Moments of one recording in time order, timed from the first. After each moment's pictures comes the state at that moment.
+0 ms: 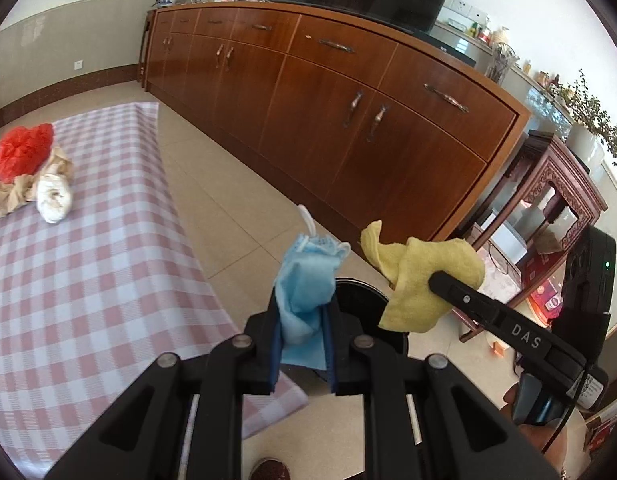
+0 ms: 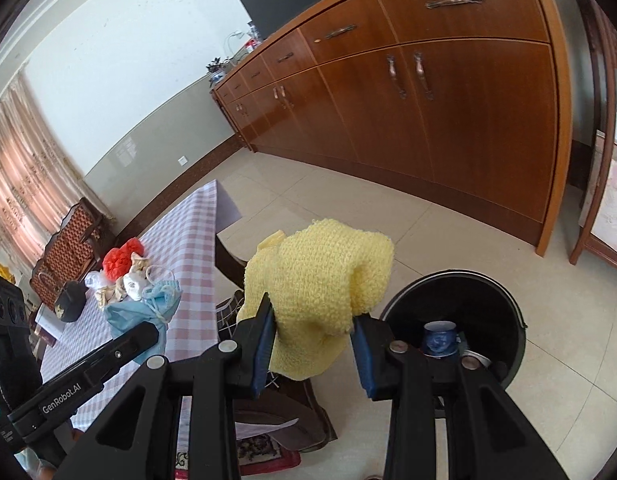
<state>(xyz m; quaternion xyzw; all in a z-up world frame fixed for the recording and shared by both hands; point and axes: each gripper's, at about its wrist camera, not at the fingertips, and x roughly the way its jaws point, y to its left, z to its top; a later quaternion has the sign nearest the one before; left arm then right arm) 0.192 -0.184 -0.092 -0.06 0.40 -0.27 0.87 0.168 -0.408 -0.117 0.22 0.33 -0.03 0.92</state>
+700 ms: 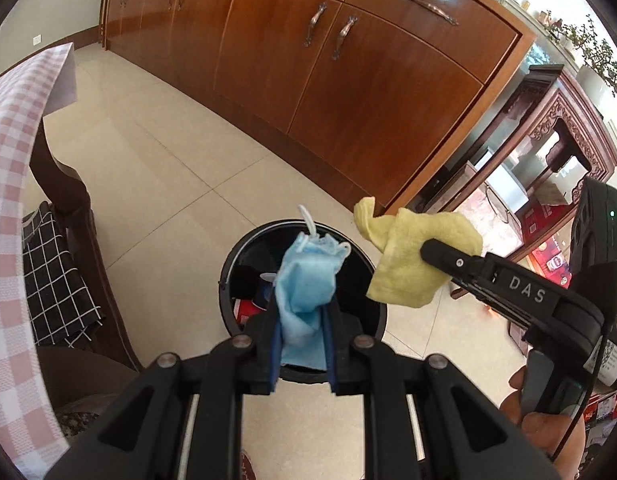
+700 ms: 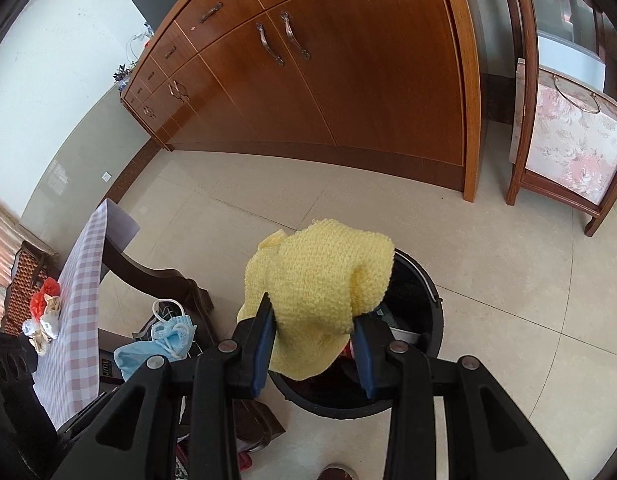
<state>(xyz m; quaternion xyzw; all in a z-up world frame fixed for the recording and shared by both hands) 0.204 -0.285 -0.162 -0.03 0.49 -0.30 0.82 0.173 -0.524 -0.182 0.28 0.40 -0.14 0.86</state>
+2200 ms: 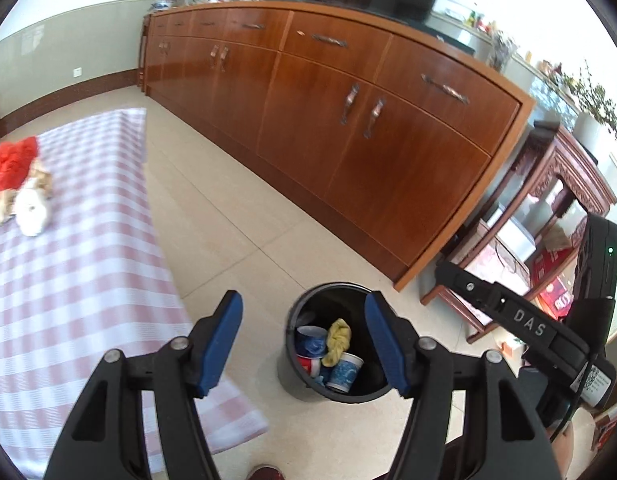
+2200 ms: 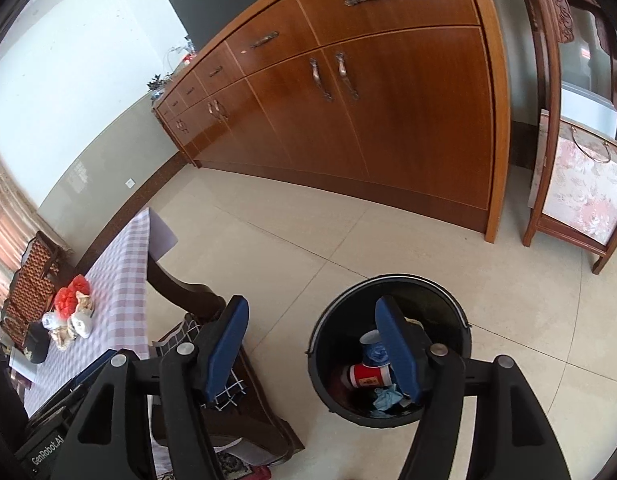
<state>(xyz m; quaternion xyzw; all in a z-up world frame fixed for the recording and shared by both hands) 0.192 -0.193 -0.083 -0.05 0.39 -0.24 0.88 0.171 -0.456 -0.121 0.23 0.34 -0.11 0.91</state>
